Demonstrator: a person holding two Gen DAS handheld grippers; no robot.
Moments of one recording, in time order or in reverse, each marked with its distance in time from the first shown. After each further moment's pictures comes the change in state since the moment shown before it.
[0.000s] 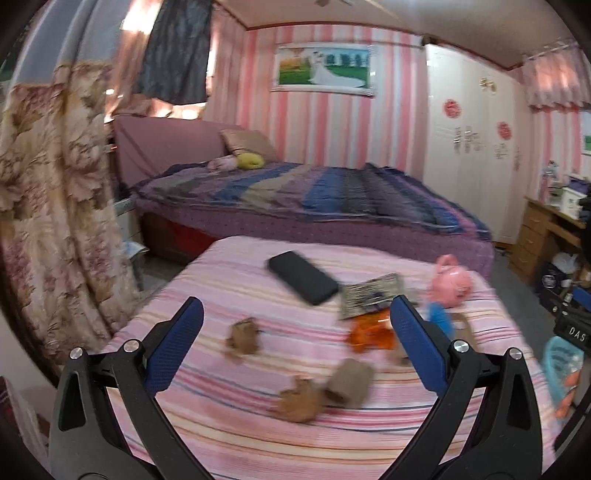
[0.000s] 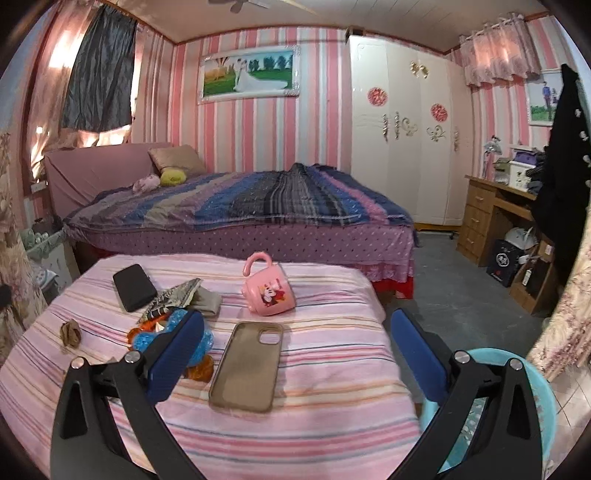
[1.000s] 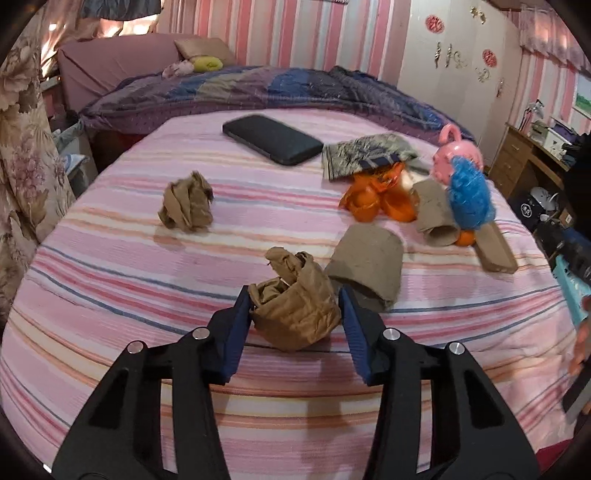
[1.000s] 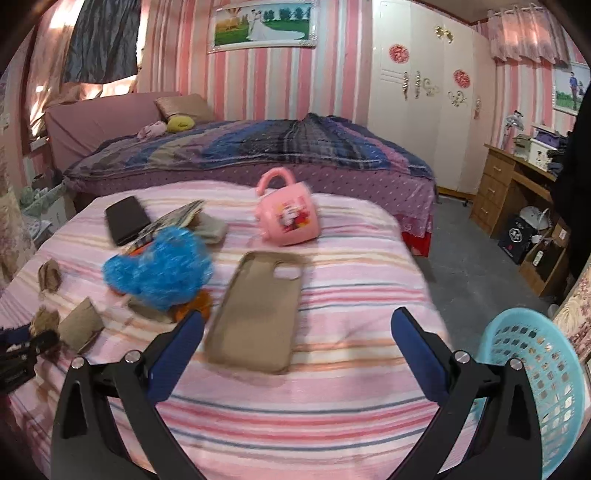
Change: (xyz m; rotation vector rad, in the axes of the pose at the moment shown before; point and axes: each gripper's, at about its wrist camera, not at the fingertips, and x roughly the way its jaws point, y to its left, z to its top) left arm 0.089 -0.005 -0.086 0.076 0.363 -0.168; right arm 0.036 0.032 -0.048 -0.026 0.136 0.070
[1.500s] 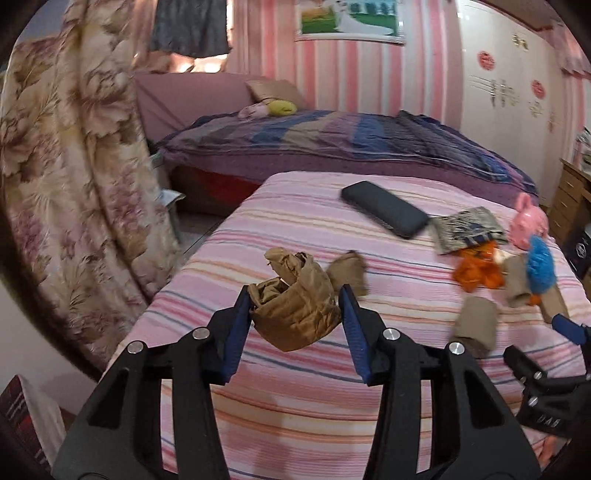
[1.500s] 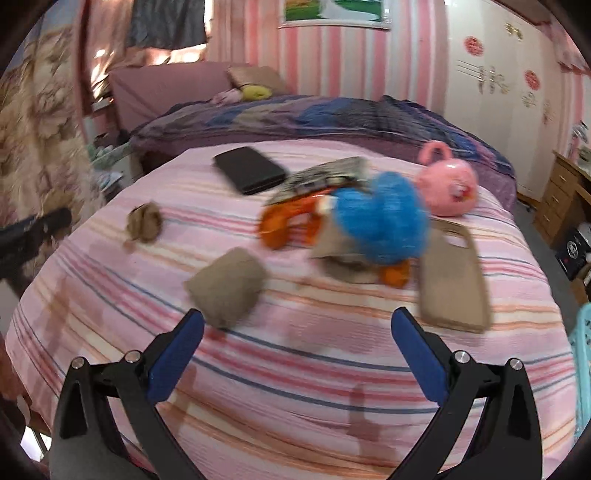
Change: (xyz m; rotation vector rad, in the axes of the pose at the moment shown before) left arm -0.046 0.083 0.025 -0.087 -0.150 0.273; right arm 0.006 0.151 -0.030 -0.136 0.088 0.217
